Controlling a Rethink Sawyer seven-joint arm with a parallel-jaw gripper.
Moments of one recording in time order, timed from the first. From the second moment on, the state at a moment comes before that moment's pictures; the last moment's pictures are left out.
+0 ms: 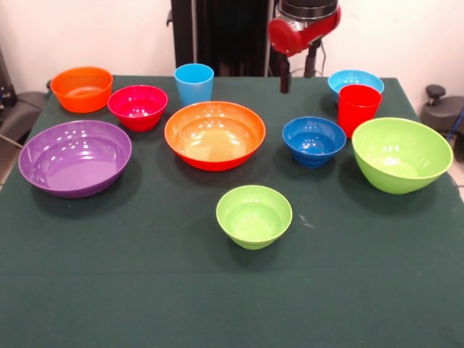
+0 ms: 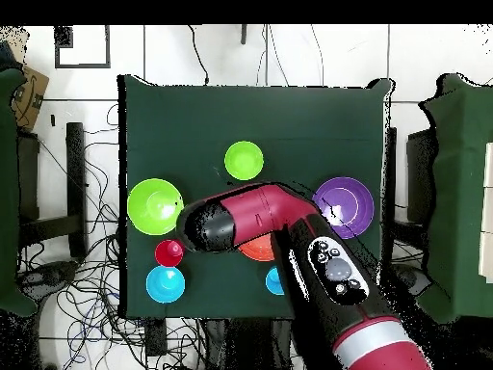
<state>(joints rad) -0.51 -0.81 0.55 1.89 -0.48 0.72 1.31</state>
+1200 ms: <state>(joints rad) -0.62 -0.82 0.59 1.96 -0.48 0.75 1.31</state>
